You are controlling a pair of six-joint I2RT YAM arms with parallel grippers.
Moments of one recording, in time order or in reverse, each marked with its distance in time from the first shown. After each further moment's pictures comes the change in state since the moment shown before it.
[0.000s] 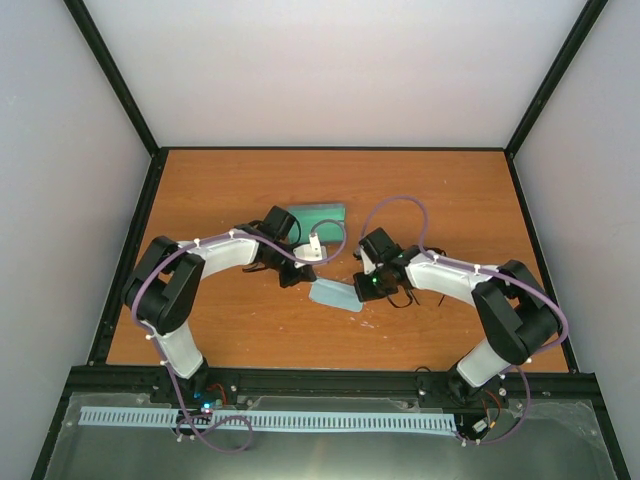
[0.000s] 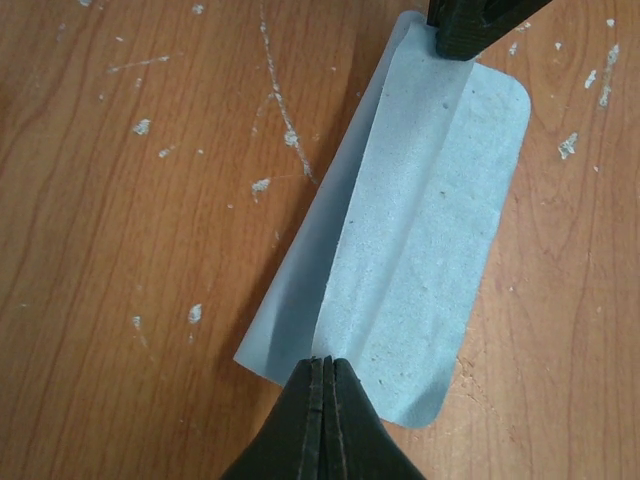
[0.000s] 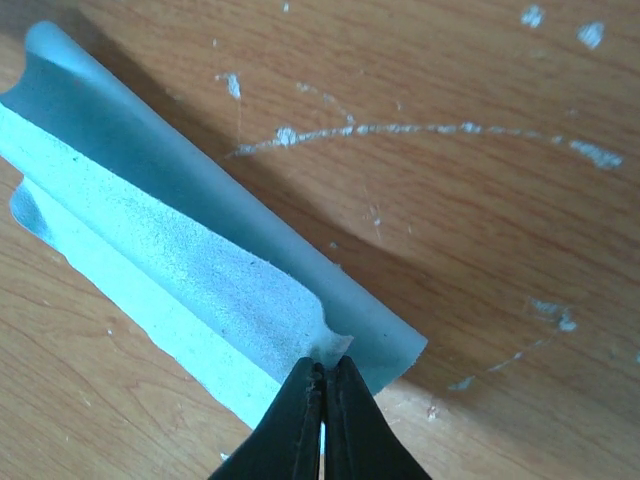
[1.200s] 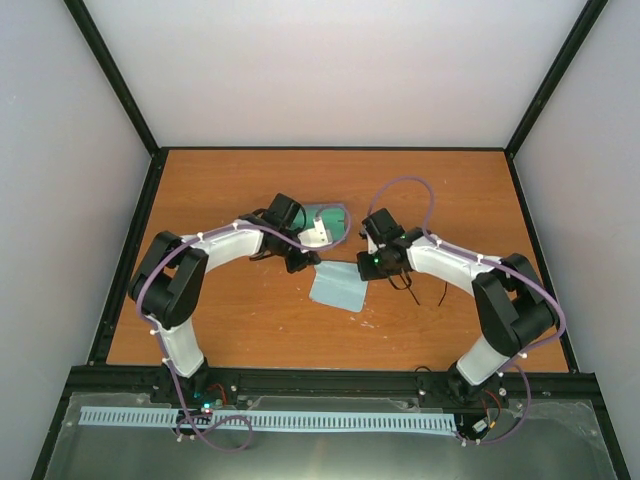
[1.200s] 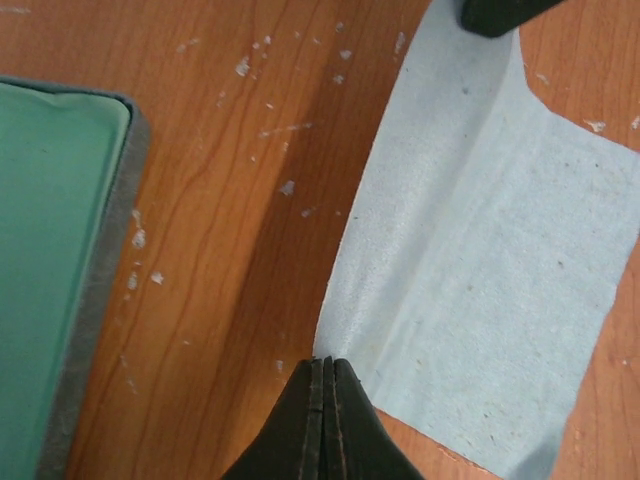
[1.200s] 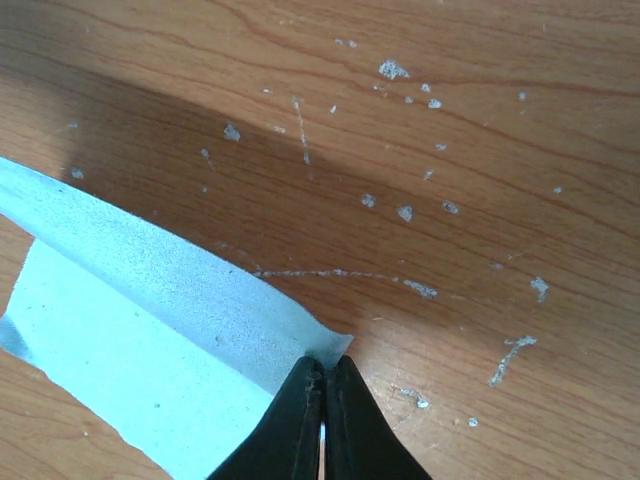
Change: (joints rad) left arm 0.000 0.047 0.124 0.016 -0.087 -0.071; right arm -0.067 0.056 0.147 -0.078 0.102 -0.004
